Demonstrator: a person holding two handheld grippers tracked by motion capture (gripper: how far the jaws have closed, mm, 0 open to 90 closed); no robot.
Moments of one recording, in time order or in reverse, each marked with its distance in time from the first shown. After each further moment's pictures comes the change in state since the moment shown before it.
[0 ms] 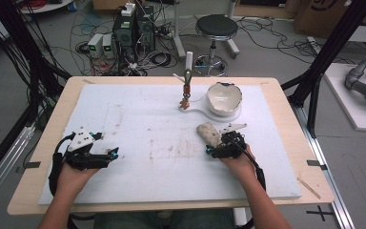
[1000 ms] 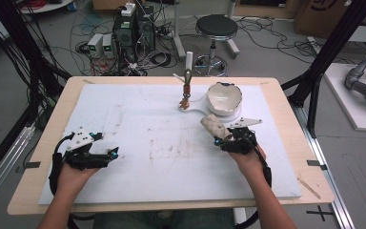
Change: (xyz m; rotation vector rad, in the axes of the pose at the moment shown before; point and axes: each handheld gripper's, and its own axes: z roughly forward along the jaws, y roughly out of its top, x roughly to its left) left arm 0.003 -0.003 0.002 -0.026 -0.022 -0.028; right arm -0.013 0.009 -0.040 -0.108 -0.004 0.019
